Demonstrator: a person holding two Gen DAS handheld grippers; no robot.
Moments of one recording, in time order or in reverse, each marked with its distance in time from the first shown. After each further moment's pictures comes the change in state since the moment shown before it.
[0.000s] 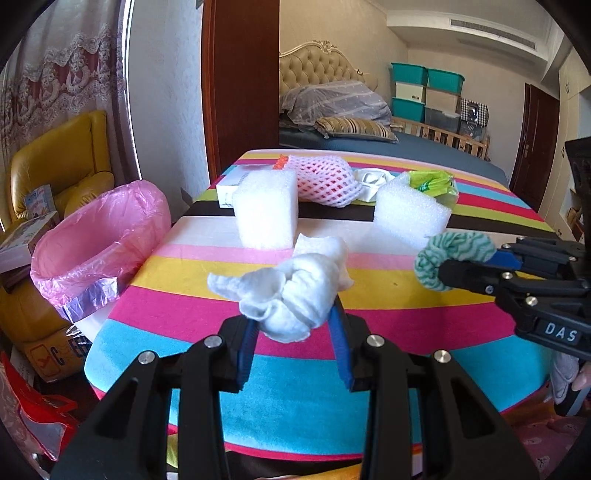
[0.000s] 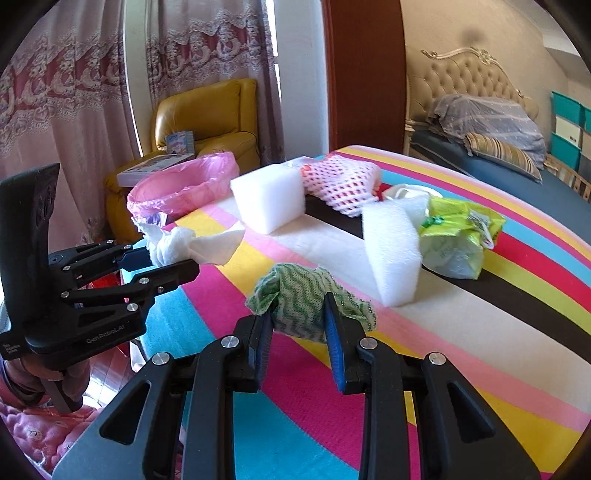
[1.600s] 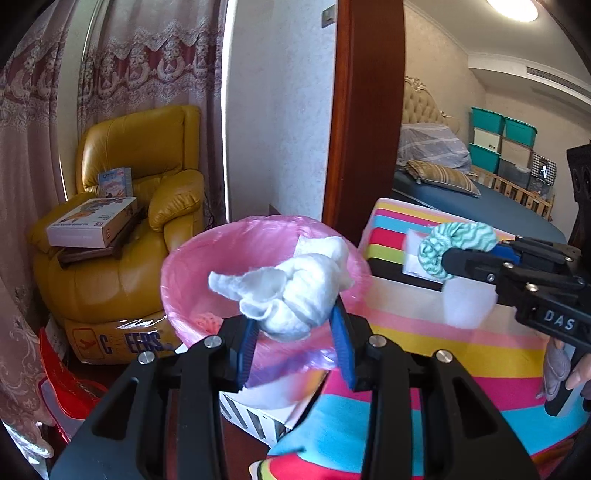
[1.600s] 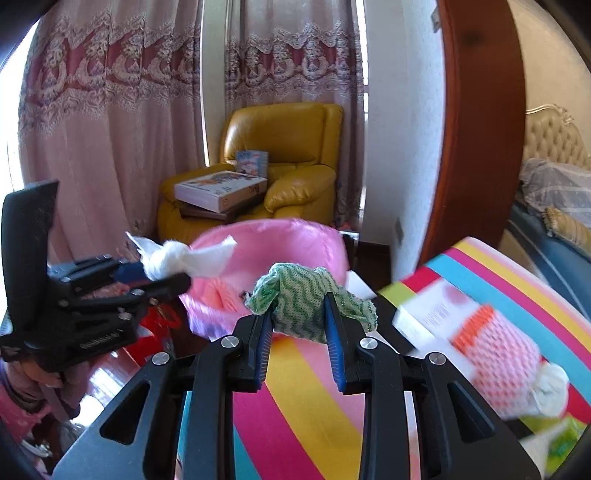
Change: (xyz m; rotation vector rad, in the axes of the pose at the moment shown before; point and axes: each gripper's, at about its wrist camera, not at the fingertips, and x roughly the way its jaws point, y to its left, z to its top) left arm -0.032 0.189 0.039 -0.201 -0.087 0.243; right arm 0.110 0.121 0.147 -0.200 -0.099 0.225
